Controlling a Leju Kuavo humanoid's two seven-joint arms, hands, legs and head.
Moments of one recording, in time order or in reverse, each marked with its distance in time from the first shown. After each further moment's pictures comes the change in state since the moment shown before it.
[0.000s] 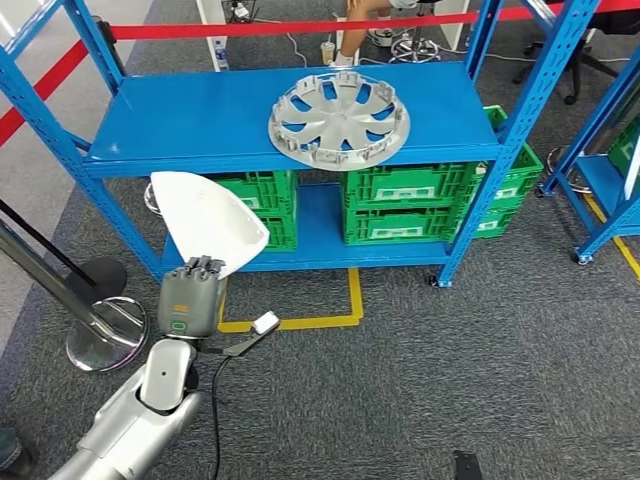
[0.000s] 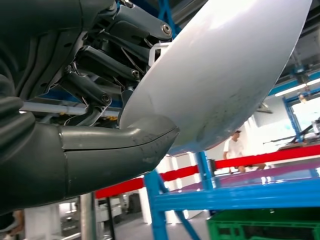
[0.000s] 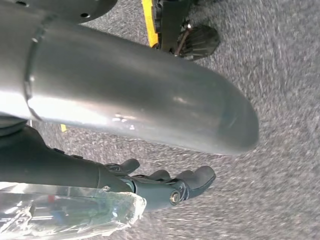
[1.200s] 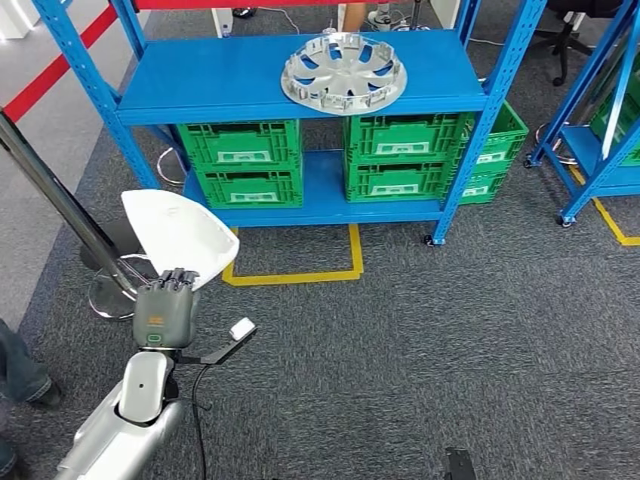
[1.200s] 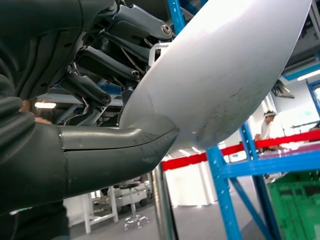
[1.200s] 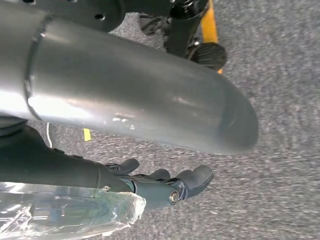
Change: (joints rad) left arm 0.077 0.019 0.121 -0.035 0.000 0.005 -0.048; right arm -0.006 0.006 -0.007 -0.002 0.029 0.091 -0.016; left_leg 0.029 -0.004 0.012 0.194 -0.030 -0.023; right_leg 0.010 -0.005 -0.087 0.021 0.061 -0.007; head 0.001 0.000
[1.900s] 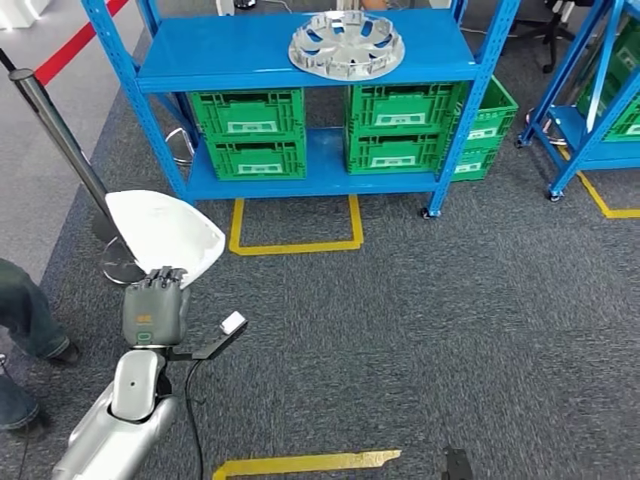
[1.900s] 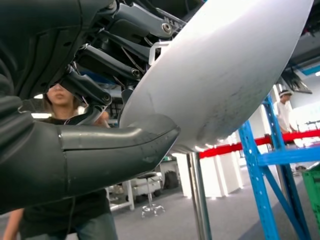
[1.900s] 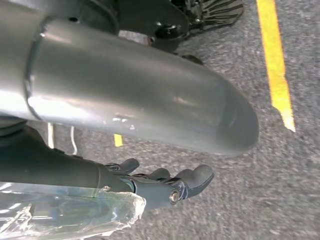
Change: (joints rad) left arm 0.019 -0.016 0.082 -0.011 0.000 0.010 -0.046; right arm 0.002 0.000 0.001 -0.005 0.015 0.011 0.021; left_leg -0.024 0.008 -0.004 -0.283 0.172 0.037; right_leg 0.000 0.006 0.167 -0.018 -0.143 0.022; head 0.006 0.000
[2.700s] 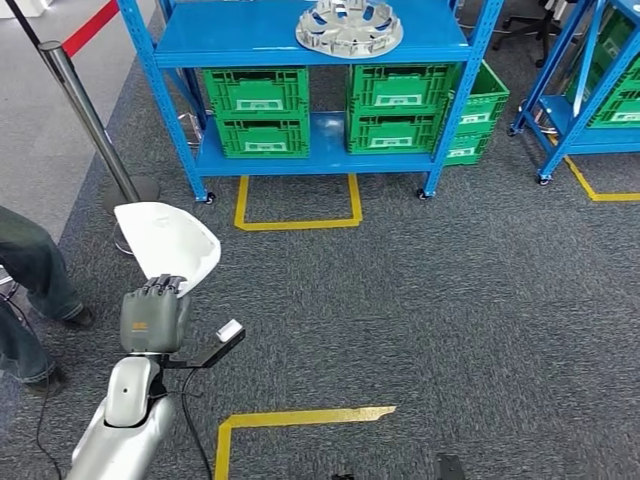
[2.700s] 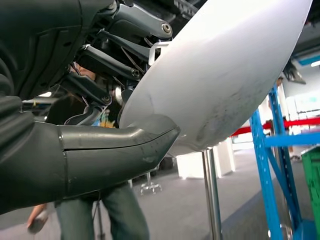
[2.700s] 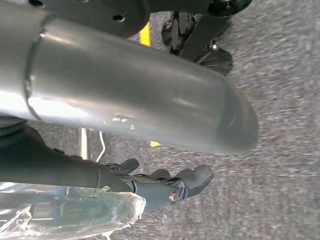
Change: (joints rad) left arm 0.060 -0.129 0.261 0.000 0.001 0.003 -0.284; right arm 0.011 0.000 0.000 0.000 0.038 0.002 0.002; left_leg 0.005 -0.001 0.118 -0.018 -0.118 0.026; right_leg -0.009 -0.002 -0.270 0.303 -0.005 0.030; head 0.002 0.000
